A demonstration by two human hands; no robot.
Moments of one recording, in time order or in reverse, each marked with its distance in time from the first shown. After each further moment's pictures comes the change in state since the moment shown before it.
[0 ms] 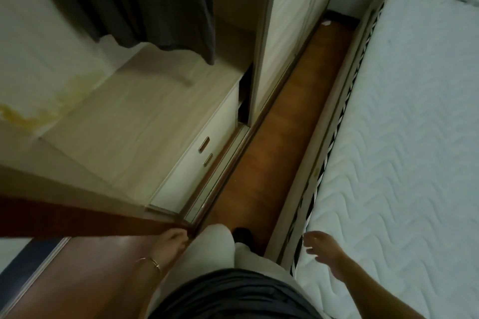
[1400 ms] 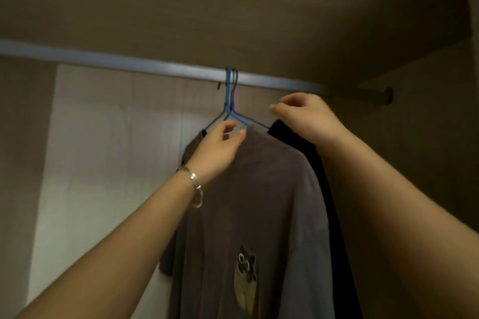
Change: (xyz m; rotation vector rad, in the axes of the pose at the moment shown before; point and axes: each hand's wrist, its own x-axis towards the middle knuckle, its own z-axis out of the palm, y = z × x) left_hand -0.007 0.651 -0.258 -0.068 1.079 1.131; right_hand -0.356 -0.877 -0.065 -0.074 -0.148 -2.105
